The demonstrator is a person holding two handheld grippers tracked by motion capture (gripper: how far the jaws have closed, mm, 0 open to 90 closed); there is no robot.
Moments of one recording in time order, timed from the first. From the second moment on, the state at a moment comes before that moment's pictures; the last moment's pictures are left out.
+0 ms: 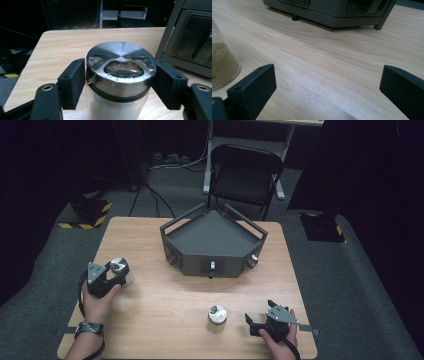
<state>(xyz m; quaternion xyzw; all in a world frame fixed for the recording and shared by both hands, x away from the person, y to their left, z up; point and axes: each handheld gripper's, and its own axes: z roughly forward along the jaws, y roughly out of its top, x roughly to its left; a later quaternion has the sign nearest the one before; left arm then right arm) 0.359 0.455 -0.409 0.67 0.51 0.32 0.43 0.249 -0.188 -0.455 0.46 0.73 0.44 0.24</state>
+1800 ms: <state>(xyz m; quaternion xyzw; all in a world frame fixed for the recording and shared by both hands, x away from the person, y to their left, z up) 0.335 0.418 -0.370 0.67 0.42 0.33 0.51 0.251 -0.192 -0.455 0.46 0.73 0.45 0.23</state>
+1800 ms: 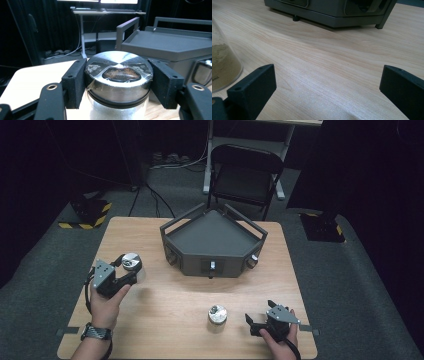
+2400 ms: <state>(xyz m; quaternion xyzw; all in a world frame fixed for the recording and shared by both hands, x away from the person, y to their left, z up) 0.341 0.391 -0.341 0.68 0.40 0.32 0.53 0.251 -0.196 -0.456 0.47 0.72 0.45 0.23</state>
